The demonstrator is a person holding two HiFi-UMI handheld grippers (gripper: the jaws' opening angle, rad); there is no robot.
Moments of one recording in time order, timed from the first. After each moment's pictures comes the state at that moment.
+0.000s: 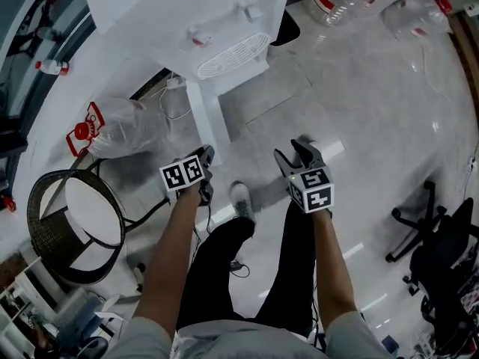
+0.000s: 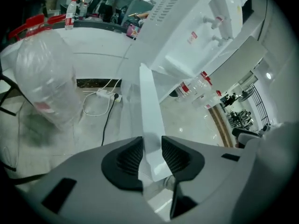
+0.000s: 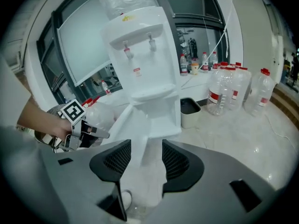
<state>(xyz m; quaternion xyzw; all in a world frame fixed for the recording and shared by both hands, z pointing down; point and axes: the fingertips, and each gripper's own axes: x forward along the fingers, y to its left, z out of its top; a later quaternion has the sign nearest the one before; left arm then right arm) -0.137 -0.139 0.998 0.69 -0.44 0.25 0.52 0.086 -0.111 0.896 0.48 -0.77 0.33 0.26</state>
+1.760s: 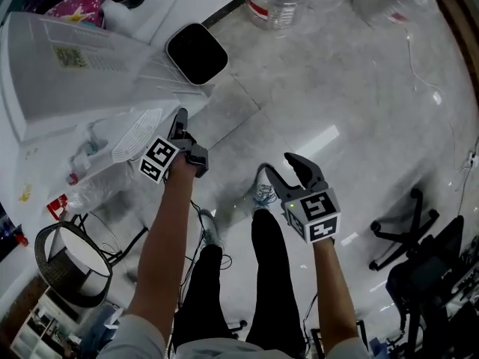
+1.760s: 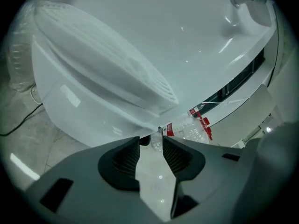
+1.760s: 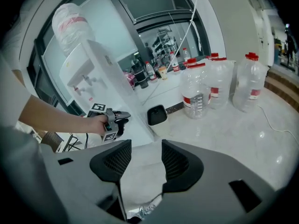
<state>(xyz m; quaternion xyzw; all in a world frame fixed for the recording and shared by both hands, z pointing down) 0.151 -0.410 0.990 0.64 -0.55 -0.04 0.54 0.364 -0.224 0.884 0.49 -0.75 0.39 0.21</state>
